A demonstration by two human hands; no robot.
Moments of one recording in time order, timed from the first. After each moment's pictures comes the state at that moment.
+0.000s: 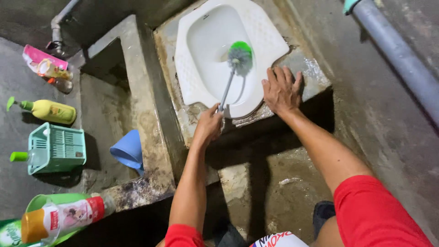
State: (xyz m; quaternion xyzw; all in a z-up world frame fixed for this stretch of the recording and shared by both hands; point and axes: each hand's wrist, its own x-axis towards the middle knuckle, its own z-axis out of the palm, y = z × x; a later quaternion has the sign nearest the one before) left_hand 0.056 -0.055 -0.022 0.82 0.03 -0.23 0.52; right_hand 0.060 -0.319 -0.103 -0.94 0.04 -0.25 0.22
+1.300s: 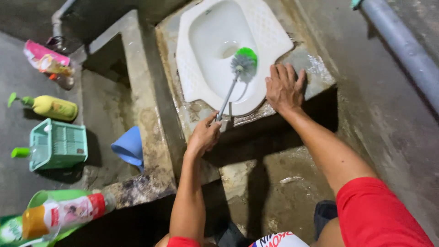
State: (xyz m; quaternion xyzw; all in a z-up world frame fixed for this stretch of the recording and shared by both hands) left_hand 0.021 -0.035 0.000 0.80 0.06 -0.29 0.52; right_hand 0.063 -0.317 -0.111 -0.95 0.05 -0.26 0.19
